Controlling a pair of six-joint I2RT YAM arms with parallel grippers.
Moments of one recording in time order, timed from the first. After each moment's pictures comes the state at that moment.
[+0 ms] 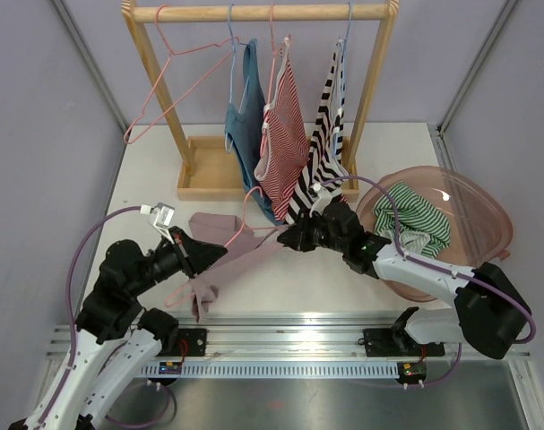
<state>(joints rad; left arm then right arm) -0.47 0.36 0.69 -0.47 0.43 -0.65 0.77 1.28 0.67 0.22 -0.20 0.69</state>
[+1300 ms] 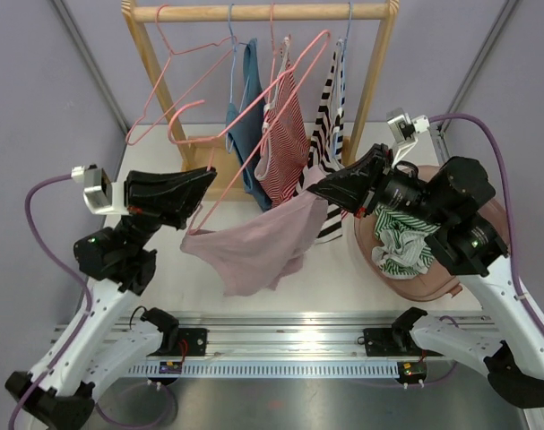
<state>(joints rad) -0.47 0.68 0.82 0.78 0.50 -0.71 0.64 0.95 1.35 -0.20 -0.53 0.60</state>
